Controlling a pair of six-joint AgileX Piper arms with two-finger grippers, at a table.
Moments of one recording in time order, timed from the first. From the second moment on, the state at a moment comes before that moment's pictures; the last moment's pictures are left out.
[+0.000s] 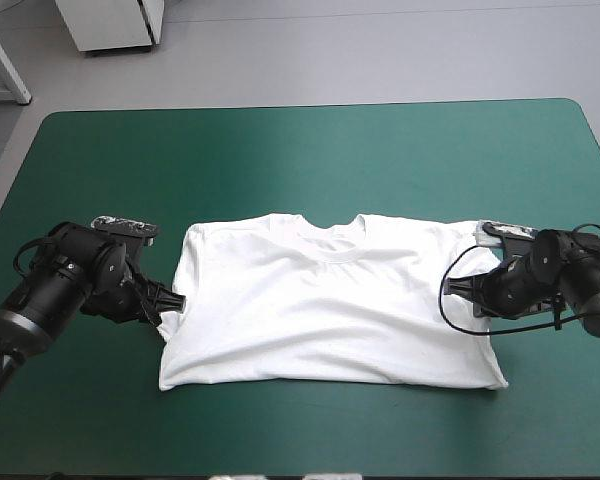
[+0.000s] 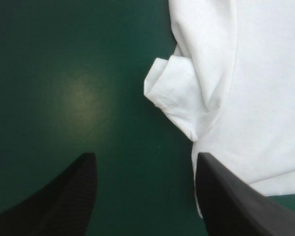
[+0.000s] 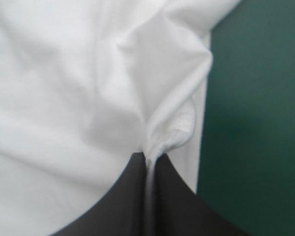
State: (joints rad) left arm -0.34 1.25 -1.05 0.18 1.23 -0.24; right arm 0.07 1.35 -0.93 0.20 0.95 0.06
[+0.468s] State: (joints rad) left arm -0.34 1.25 -1.05 0.18 1.23 -0.25; right arm 0.17 1.54 -0.93 0.35 0.88 0.01
